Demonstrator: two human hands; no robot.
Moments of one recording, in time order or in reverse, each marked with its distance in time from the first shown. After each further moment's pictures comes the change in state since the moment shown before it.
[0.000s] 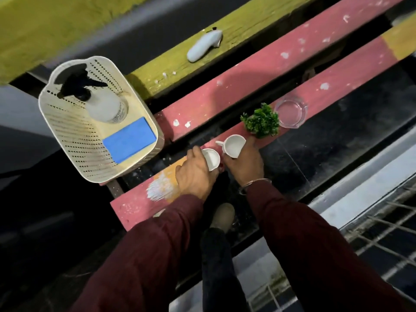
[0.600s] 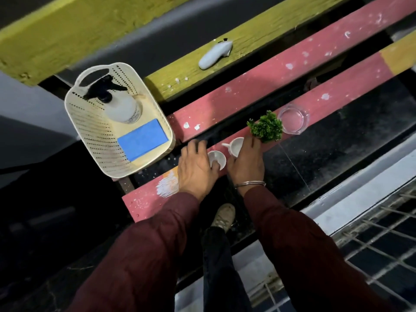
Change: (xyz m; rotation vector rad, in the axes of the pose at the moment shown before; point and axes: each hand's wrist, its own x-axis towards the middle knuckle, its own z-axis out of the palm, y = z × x) left_hand -0.014 -0.008 -0.044 -0.045 0.106 0.138; right_hand -0.021 -0.035 -0.012 -0.170 0.084 -0.152
